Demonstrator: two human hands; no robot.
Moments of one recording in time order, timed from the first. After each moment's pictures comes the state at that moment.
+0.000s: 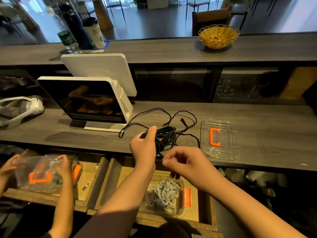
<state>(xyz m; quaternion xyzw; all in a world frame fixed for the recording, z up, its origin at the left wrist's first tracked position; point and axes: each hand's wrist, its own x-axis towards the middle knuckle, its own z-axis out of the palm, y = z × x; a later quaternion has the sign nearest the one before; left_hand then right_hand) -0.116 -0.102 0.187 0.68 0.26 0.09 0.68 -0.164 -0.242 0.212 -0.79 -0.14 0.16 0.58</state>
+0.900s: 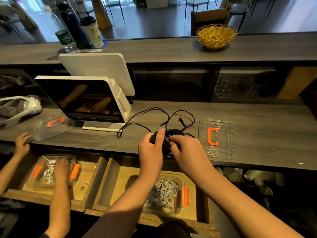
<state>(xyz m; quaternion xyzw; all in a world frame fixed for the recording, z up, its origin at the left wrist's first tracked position) -0.130 -0.112 0.171 0.81 0.10 0.11 0.57 -0.143 -0.225 0.212 -0.93 -0.05 0.01 0.36</state>
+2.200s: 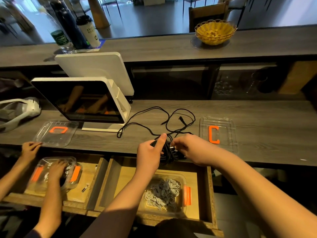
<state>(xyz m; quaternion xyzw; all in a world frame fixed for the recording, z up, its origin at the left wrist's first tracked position) -0.121 -0.095 0.157 0.83 0.08 -0.01 0.55 -0.107 -0.260 0.207 -0.91 -0.18 0.24 0.28</state>
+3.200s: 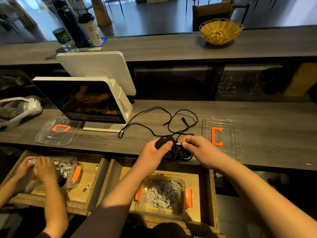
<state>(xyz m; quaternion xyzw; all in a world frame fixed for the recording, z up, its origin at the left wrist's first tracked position) -0.106 -0.079 0.158 0.81 0.00 -0.15 0.57 -0.100 -0.270 0.176 -0.86 -0.09 0.20 0.46</state>
